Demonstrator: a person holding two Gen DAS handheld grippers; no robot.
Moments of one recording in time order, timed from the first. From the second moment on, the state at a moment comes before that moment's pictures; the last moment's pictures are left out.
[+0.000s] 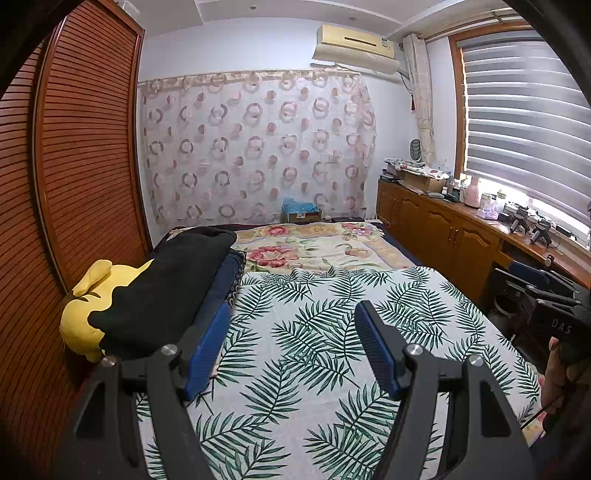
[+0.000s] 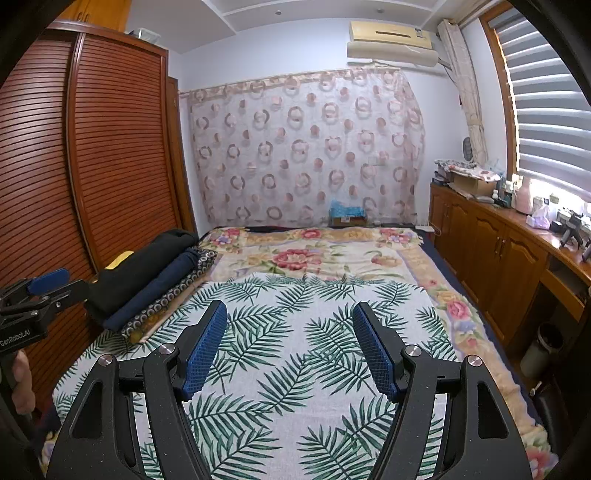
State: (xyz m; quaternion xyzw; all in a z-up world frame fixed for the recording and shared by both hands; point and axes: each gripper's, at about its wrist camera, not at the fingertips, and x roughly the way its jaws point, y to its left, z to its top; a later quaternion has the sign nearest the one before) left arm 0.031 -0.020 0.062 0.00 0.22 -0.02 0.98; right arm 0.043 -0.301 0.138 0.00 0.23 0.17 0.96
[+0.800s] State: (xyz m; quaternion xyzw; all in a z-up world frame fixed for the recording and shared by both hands) left arm 0.030 -0.020 0.062 0.00 0.22 -0.02 0.98; right arm 0.041 -0.308 0.132 0.00 0.23 0.16 0.96
